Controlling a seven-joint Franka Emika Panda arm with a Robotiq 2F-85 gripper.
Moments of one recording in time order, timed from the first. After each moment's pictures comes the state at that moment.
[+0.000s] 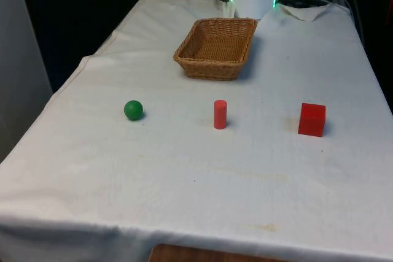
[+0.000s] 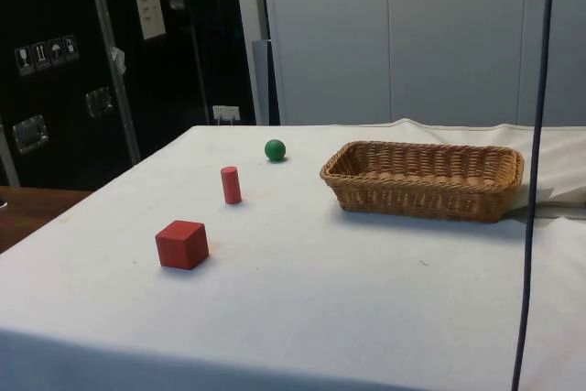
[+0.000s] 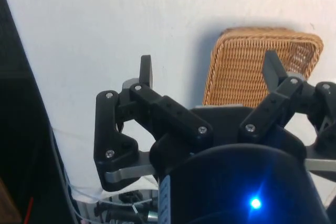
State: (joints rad) arm 0.54 0.17 -0.47 -1.78 0.03 1.92 0.01
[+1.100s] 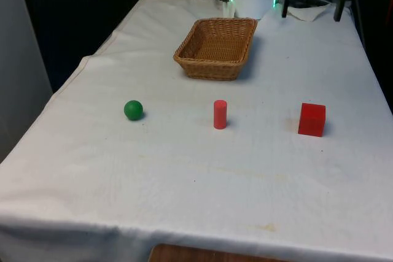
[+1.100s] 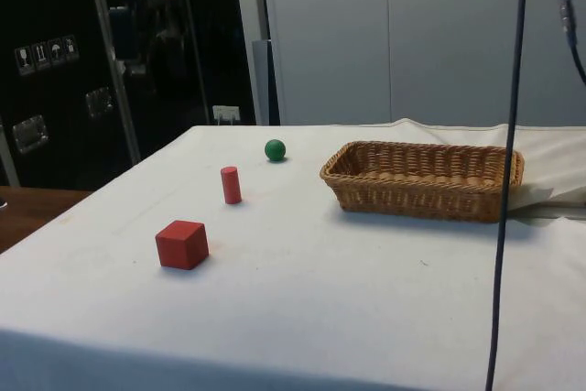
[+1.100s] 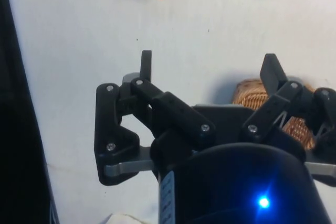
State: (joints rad) arm 0.54 0.32 -0.38 -1.75 0.03 2.09 0.09
